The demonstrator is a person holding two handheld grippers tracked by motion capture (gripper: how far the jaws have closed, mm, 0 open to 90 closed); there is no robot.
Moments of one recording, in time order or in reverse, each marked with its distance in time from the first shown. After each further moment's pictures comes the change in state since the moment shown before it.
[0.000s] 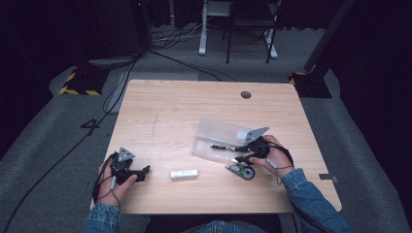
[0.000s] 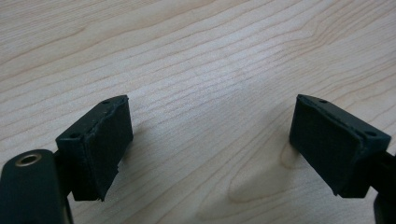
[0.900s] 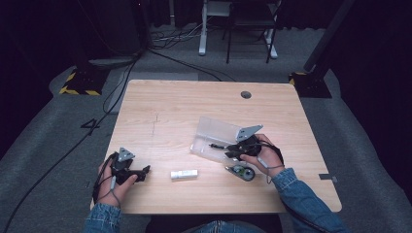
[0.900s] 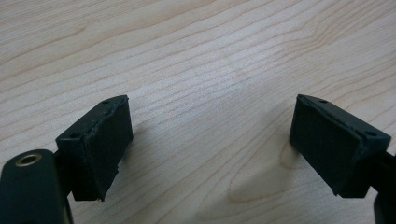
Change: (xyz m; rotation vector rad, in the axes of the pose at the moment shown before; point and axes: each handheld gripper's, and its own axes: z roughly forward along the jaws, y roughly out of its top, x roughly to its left) left arm 0.000 0.000 0.000 -0.001 0.002 -0.001; right arm 0.012 0.028 0.011 -0.092 0.010 -0.020
